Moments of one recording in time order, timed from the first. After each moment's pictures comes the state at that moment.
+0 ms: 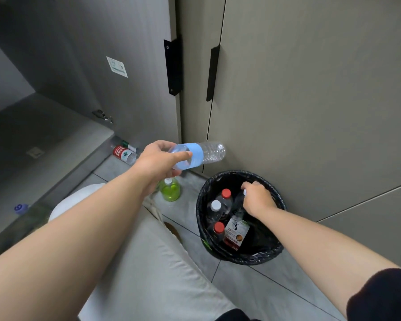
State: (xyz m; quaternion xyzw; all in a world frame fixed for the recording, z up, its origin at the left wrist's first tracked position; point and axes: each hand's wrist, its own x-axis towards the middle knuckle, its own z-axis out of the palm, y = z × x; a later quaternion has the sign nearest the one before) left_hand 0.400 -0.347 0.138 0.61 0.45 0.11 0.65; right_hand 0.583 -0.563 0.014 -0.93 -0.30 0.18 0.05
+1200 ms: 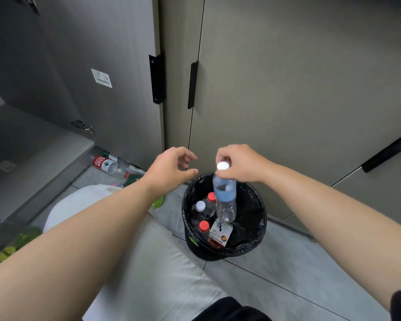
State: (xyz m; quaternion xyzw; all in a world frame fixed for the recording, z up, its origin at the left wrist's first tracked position) left_hand 0.409 -0.388 0.141 0.87 0.21 0.12 0.42; right_hand 0.575 -0.546 0.183 -0.84 -0.50 0.16 0.13
